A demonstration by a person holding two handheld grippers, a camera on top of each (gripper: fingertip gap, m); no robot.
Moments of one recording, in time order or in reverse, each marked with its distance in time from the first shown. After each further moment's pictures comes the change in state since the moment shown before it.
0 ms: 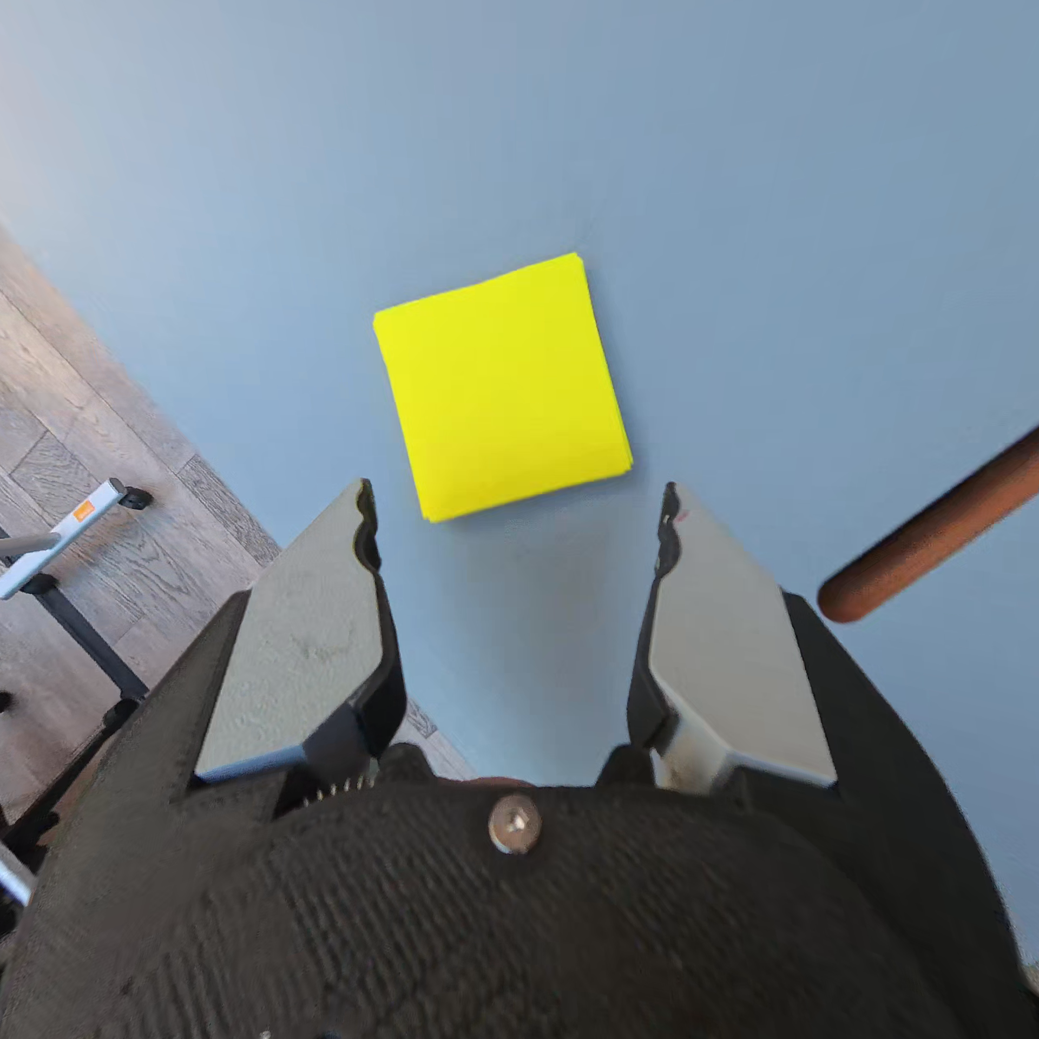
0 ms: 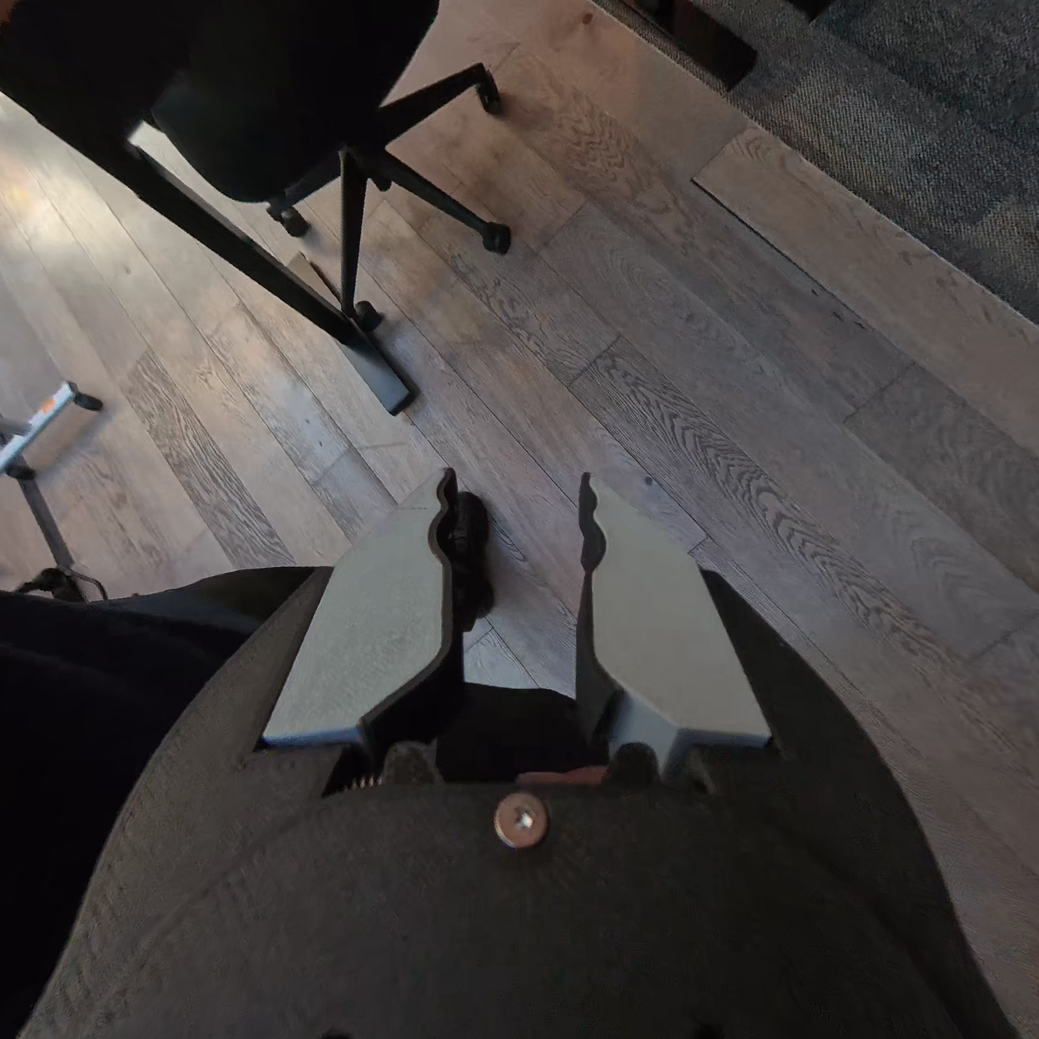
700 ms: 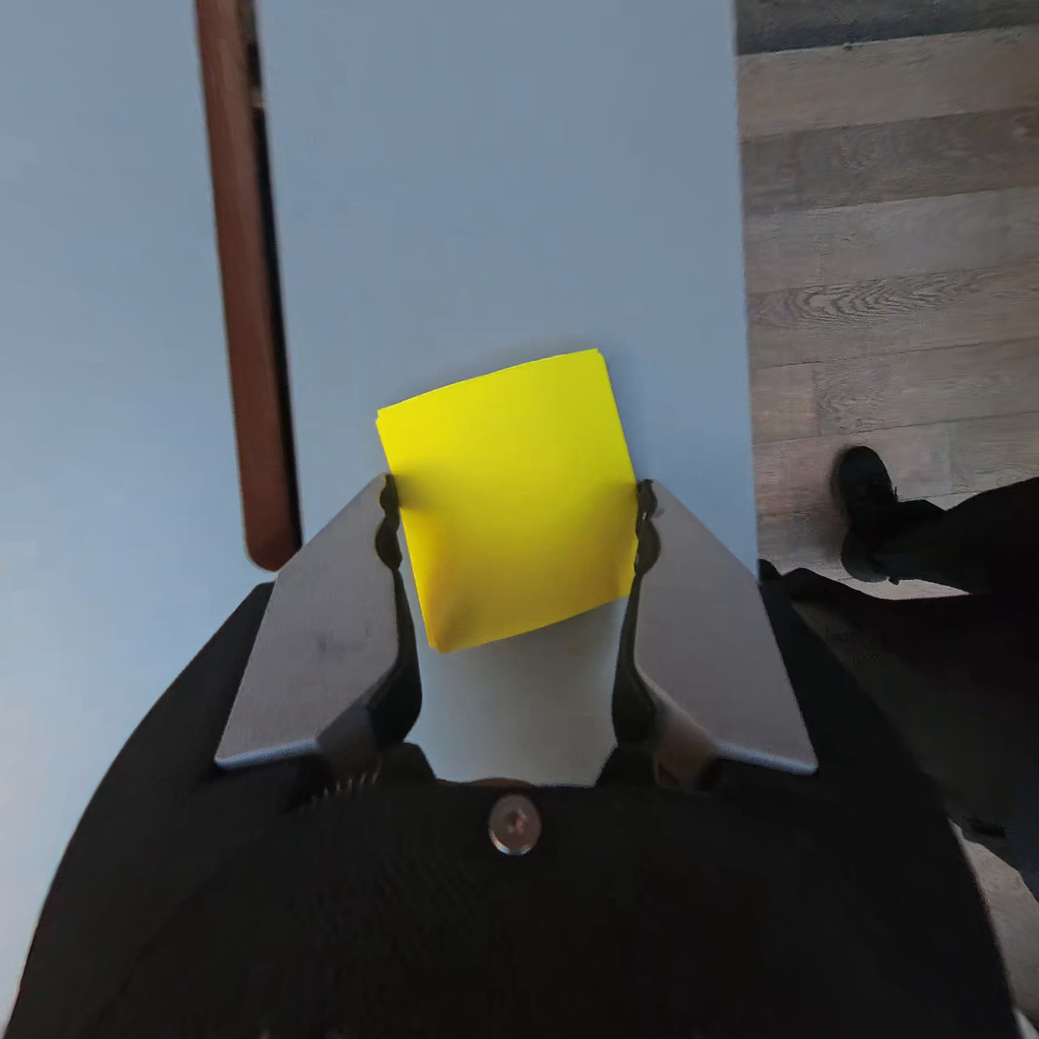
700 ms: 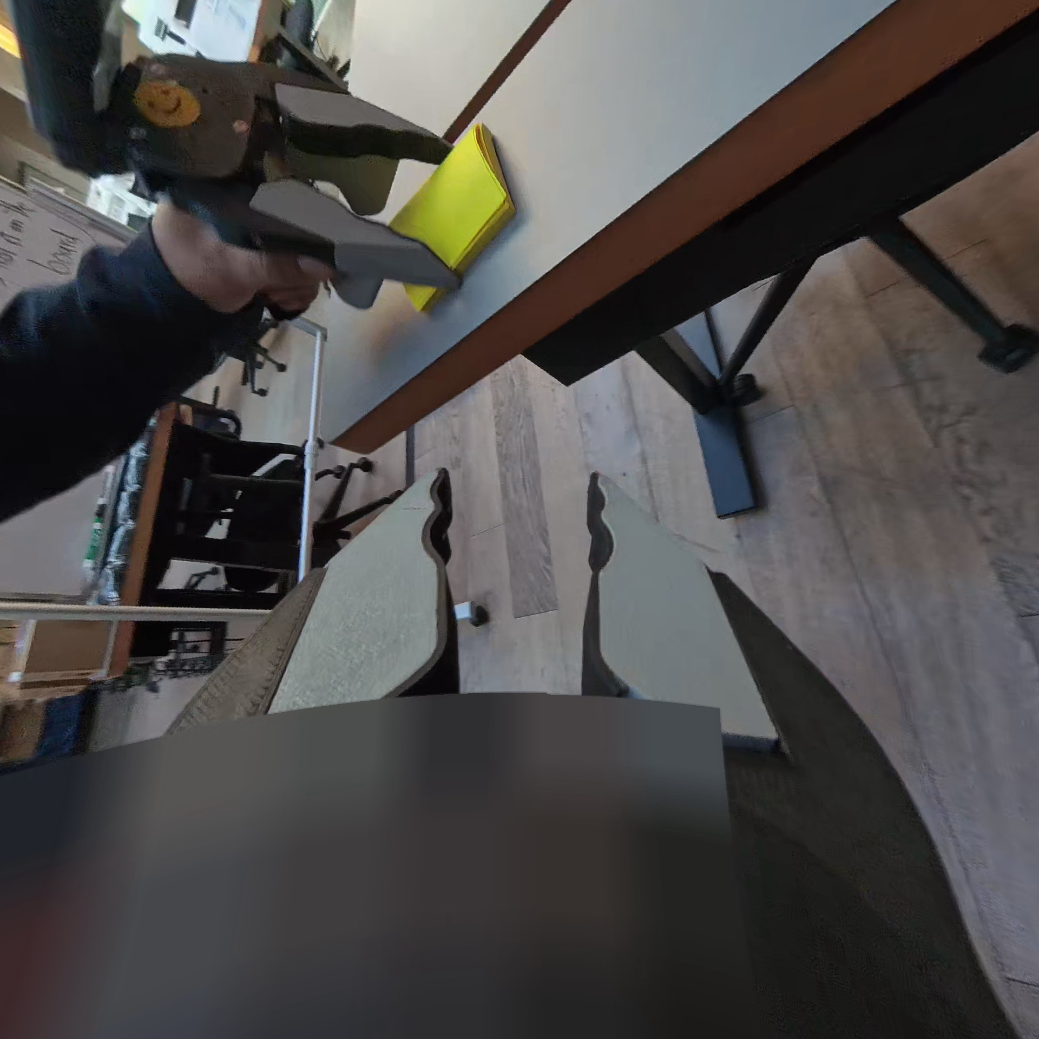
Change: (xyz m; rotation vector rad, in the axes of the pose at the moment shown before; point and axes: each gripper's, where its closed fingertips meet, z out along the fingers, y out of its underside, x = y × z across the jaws) left arm 0.196 0.095 -0.040 0.109 0.526 0.791; right arm -0.286 -0.185 0.201 -0.101 -0.679 -0.070
